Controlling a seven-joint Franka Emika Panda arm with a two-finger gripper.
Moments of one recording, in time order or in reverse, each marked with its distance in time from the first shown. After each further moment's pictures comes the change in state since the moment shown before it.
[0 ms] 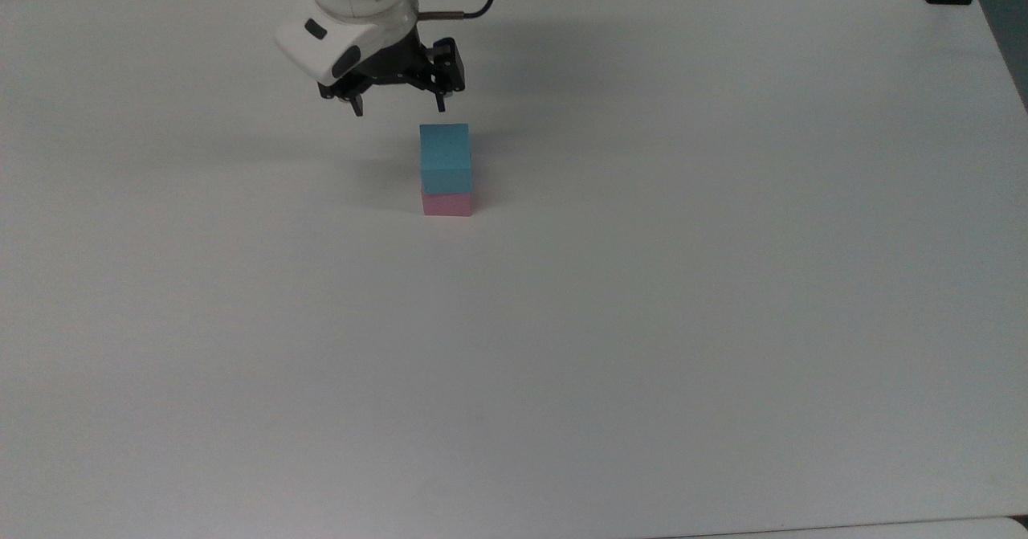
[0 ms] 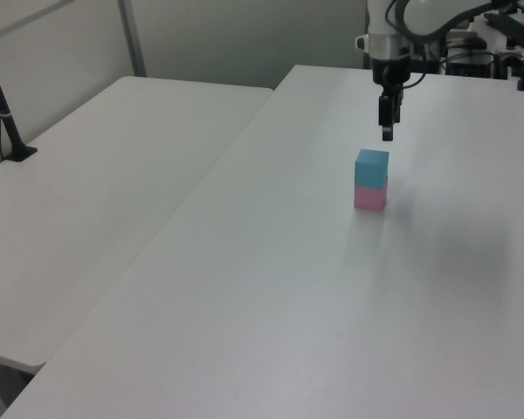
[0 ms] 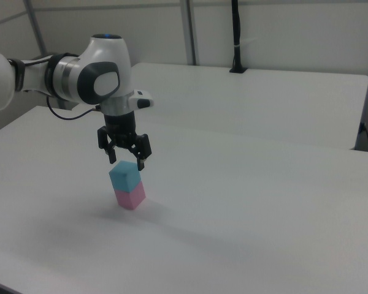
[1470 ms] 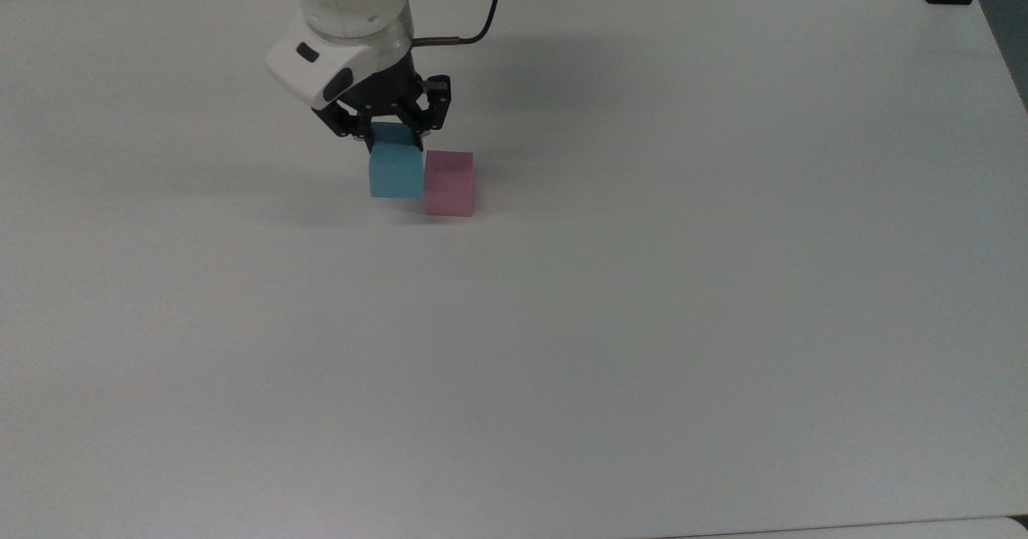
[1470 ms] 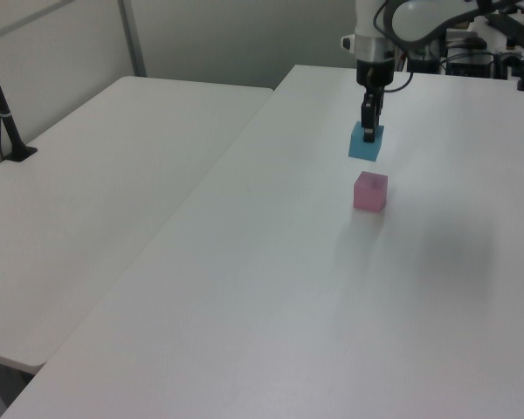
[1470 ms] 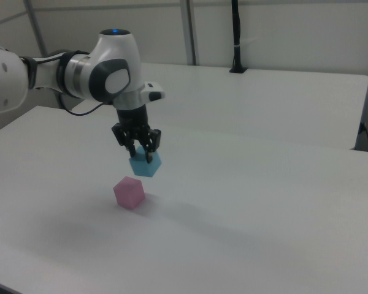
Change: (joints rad) arm -0.077 0.061 0.063 0.075 -0.006 0.075 -0.040
